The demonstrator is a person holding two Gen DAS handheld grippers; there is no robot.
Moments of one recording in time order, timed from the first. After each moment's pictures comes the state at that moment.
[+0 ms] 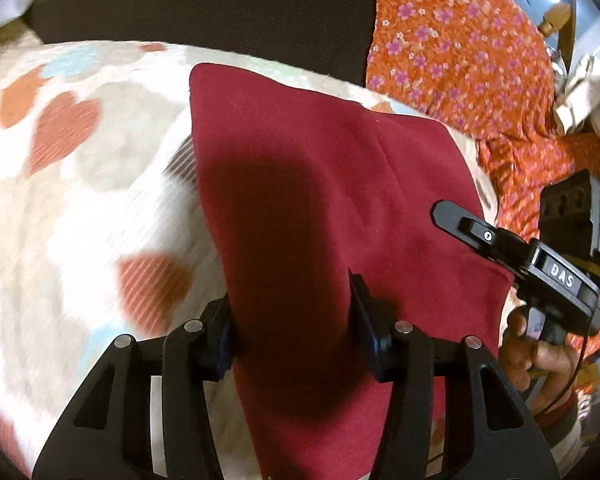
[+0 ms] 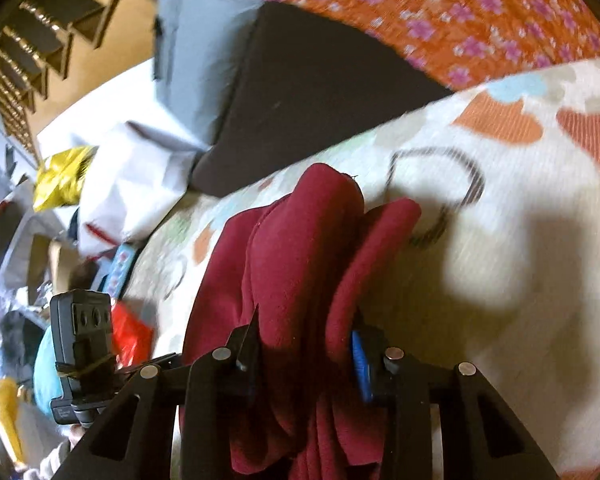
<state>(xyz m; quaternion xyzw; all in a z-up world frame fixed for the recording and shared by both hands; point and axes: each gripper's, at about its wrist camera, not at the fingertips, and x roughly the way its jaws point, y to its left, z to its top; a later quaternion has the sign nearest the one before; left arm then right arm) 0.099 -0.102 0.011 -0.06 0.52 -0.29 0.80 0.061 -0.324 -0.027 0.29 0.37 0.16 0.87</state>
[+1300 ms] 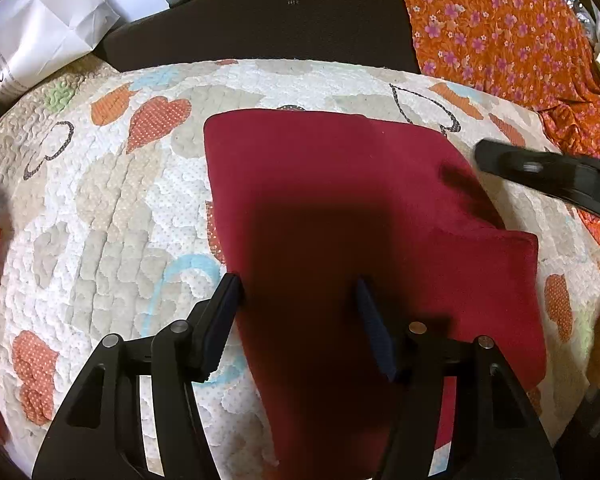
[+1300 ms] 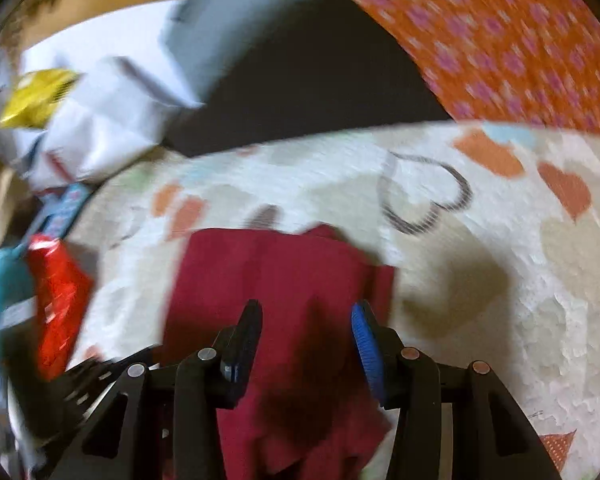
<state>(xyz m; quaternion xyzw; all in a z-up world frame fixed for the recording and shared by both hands) 0.041 -0.099 -0.013 0.05 0.47 -0.16 0.87 0.038 -0.265 -0.003 0.12 0.38 0.09 0.91</state>
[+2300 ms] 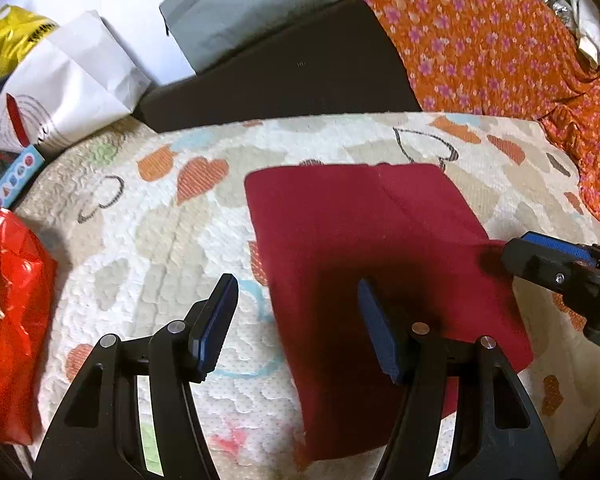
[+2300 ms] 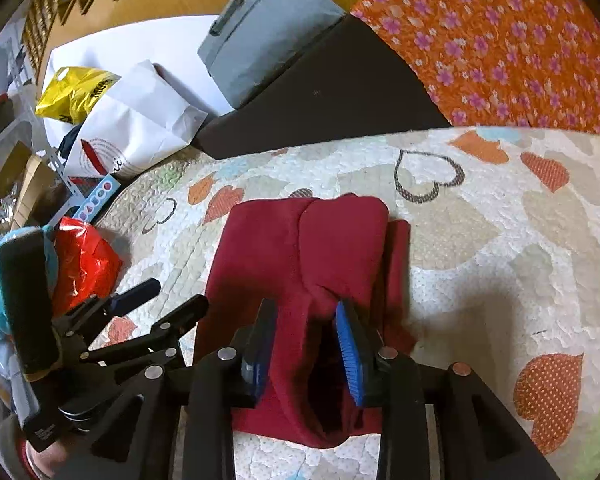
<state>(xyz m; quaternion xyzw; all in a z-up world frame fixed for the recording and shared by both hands) -0.006 -0.091 0.023 0.10 0.36 -0.12 0.92 -0.043 -0.244 -0.004 0.12 0.34 0.09 0.93</state>
